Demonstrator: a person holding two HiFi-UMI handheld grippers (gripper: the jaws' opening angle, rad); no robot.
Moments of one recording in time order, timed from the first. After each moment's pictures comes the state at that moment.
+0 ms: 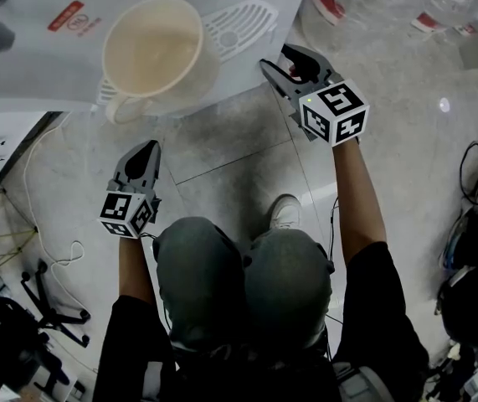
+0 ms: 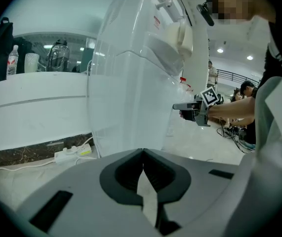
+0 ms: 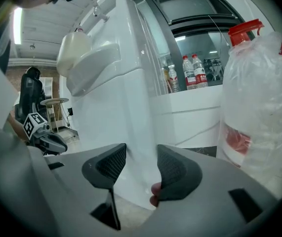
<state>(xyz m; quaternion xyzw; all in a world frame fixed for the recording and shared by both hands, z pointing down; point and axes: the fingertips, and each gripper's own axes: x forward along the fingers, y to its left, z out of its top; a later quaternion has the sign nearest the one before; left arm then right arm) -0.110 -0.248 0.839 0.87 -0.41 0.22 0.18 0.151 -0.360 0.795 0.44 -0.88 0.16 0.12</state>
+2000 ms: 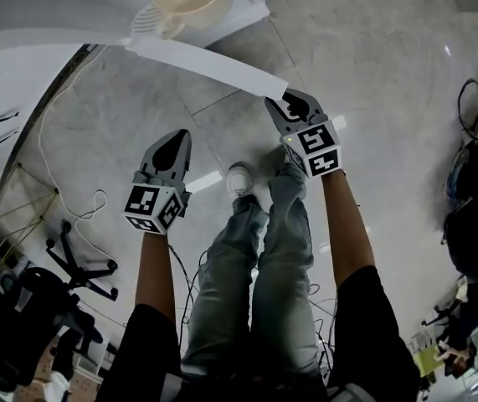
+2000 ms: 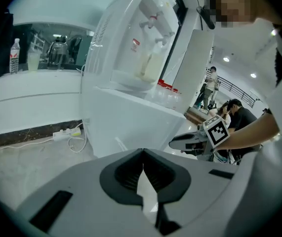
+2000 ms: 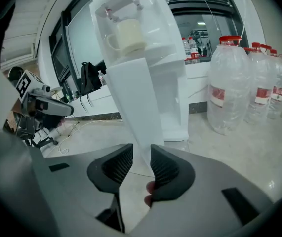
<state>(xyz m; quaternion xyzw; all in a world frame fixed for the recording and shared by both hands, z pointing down) -0.091 -0.120 0.722 0.86 -0.35 0.24 0.28 0.088 -0.131 0.789 0.47 -0.80 0.29 0.24</state>
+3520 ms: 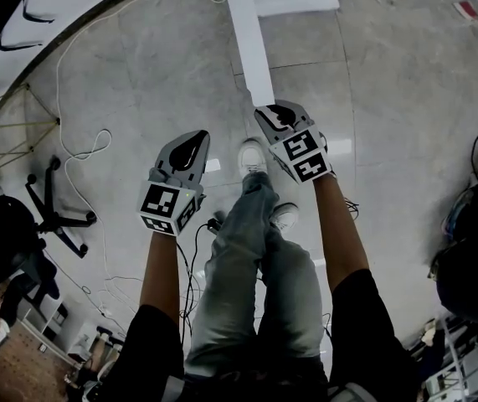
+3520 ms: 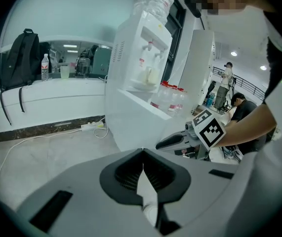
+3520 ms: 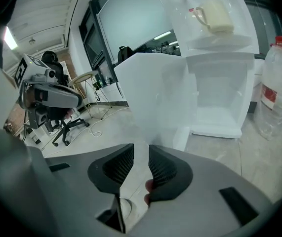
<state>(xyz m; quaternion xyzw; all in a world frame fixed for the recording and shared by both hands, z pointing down) -0.197 0.015 0.704 0.83 -0.42 0.25 0.26 -0.100 -0.020 0.790 0.30 -0.87 0.27 0.28</state>
